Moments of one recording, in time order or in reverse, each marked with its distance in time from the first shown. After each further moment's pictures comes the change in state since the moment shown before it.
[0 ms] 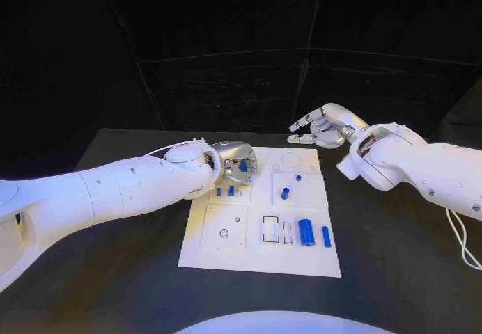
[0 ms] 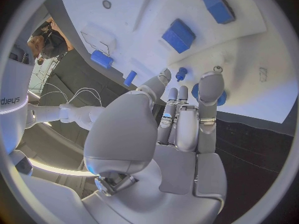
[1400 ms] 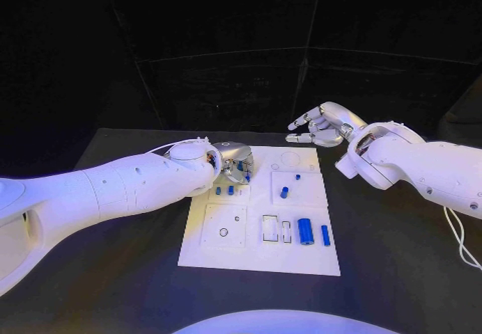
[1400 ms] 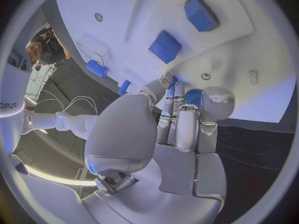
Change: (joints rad) left arm -0.003 0.029 0.003 -0.041 -0.062 0.066 -0.034; left_hand -0.001 0.057 0.092 -0.007 0.000 0.123 -0.019 -0.017 -0.036 0.154 -0.025 -0.042 -0.068 0.004 -0.015 0.005 -0.029 -0.030 0.047 -0.018 0.155 0.169; right arm 0.000 0.001 0.000 0.001 0.000 0.000 0.000; right_hand 0.000 0.000 0.000 0.000 0.000 0.000 0.000 0.000 0.000 0.000 0.000 0.000 0.001 0.000 0.000 0.000 0.000 0.000 0.000 0.000 0.000 0.000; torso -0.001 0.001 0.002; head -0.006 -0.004
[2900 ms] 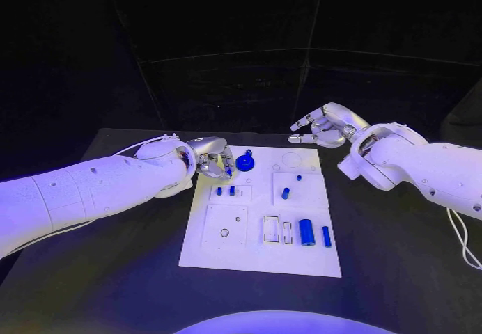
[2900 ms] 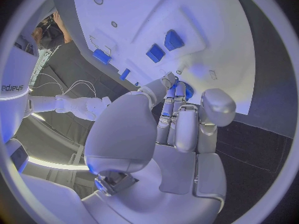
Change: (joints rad) left arm -0.002 -0.194 0.053 0.149 0.091 -0.027 -0.020; left_hand 0.003 0.005 0.049 -0.026 0.000 0.013 0.008 -0.020 -0.012 0.038 0.003 -0.051 -0.028 -0.001 -0.006 0.004 -0.013 0.000 0.003 -0.003 0.041 0.049; right arm 0.000 -0.003 0.000 -0.004 0.000 0.001 0.000; right_hand 0.000 0.000 0.000 0.000 0.000 0.000 0.000 0.000 0.000 0.000 0.000 0.000 0.000 0.000 0.000 0.000 0.000 0.000 0.000 0.000 0.000 0.000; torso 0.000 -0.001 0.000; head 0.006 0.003
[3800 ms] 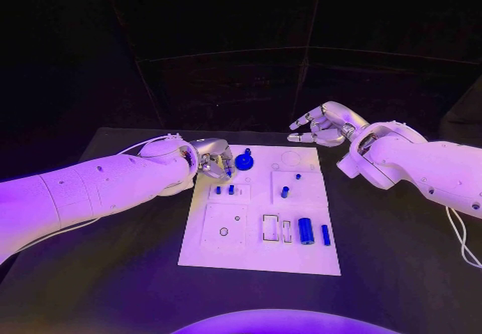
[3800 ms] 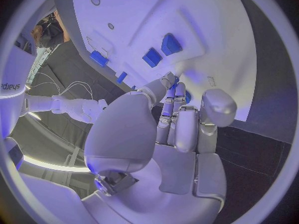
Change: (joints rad) left arm -0.005 0.033 -0.002 -0.039 0.007 0.037 -0.021; left_hand -0.004 -0.004 0.000 0.000 0.000 0.000 0.000 -0.005 -0.002 0.001 0.001 -0.005 -0.001 0.000 0.000 0.000 -0.002 -0.008 0.000 0.000 0.002 0.003; right arm 0.000 0.000 0.000 0.001 0.000 0.001 0.000; right_hand 0.000 0.000 0.000 0.000 0.000 0.000 0.000 0.000 0.000 0.000 0.000 0.000 0.000 0.000 0.000 0.000 0.001 0.000 0.000 0.000 0.000 0.000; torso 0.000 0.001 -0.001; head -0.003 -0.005
